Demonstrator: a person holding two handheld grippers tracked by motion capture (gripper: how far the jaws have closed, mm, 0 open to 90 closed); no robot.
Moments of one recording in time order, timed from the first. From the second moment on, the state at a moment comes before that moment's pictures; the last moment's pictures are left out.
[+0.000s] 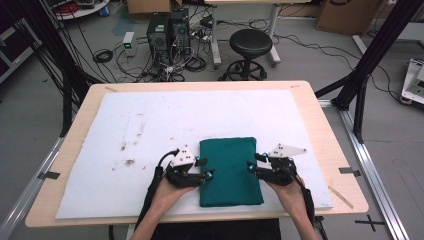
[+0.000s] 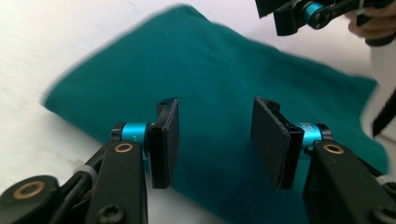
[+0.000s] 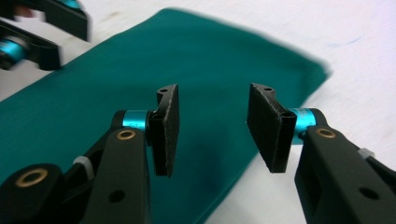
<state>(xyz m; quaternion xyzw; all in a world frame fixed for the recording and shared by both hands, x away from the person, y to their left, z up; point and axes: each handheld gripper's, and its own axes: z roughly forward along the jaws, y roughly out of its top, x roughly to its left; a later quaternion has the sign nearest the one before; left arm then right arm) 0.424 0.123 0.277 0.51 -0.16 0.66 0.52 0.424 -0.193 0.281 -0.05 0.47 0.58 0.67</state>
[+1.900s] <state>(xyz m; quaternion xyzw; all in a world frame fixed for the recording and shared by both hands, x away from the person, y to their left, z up) 0.396 0.329 0.278 0.30 -0.03 0.71 0.63 0.427 -0.258 0.286 -0.01 0.34 0.67 0.67</state>
